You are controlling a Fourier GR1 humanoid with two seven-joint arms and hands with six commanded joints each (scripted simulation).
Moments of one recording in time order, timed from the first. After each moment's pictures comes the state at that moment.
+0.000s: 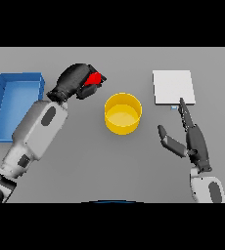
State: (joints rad) left arm -0.77 0.22 -0.34 -1.02 -0.54 -0.08 0.07; right arm 0.08 -0.09 0.10 -1.70 0.20 0.00 -0.11
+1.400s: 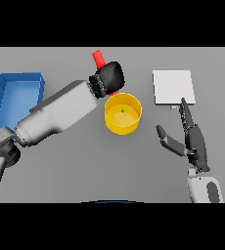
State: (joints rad) left arm -1.21 0.24 -0.99 -0.76 -1.23 -0.32 -0.17; right arm 0.08 -0.05 0.09 -1.69 0.18 -0.02 -0.10
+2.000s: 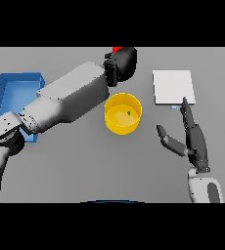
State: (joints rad) left arm -1.42 0.23 -1.12 -0.70 -1.41 -0.27 -0.27; right arm 0.09 -0.05 0.09 -1.71 0.19 -0.04 -0.10
